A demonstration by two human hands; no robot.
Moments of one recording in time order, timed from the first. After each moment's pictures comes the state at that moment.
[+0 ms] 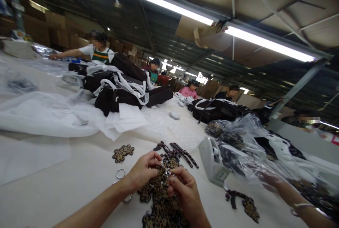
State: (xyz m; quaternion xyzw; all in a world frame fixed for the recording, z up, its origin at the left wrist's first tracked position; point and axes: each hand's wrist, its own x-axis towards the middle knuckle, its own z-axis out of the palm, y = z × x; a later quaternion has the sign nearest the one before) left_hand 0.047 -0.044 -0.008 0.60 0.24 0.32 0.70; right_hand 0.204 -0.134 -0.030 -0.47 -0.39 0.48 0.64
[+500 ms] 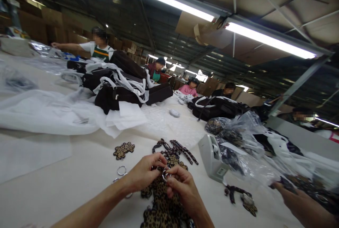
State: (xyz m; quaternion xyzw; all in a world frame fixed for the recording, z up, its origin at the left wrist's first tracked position) left_hand 0.041 -0.050 0.003 0.73 0.19 0.28 0.59; right_hand 0.205 -0.136 -0.026 -0.49 -0.42 0.51 0.57
